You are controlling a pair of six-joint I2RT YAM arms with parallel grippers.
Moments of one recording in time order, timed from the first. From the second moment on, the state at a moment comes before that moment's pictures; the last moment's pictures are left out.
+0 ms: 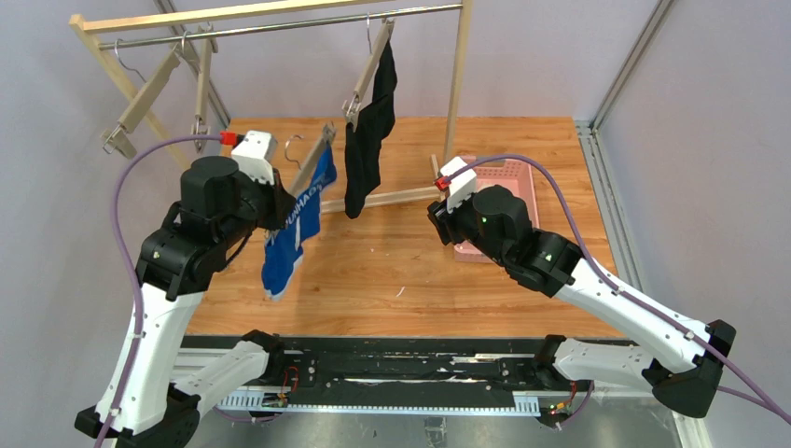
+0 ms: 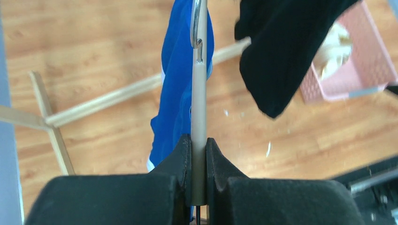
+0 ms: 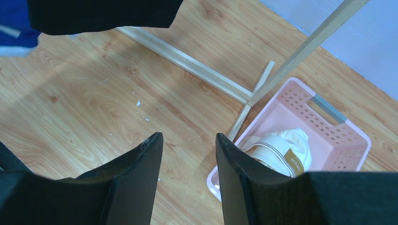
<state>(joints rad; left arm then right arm) -0.38 0.92 1.45 -0.94 -0.07 -0.14 0.94 1.06 1.10 -0.37 0.29 -0.07</state>
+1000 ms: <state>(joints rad) -0.57 0.95 1.23 -1.13 0.40 -0.03 0.49 1.11 1.00 -0.16 -0.83 0.09</state>
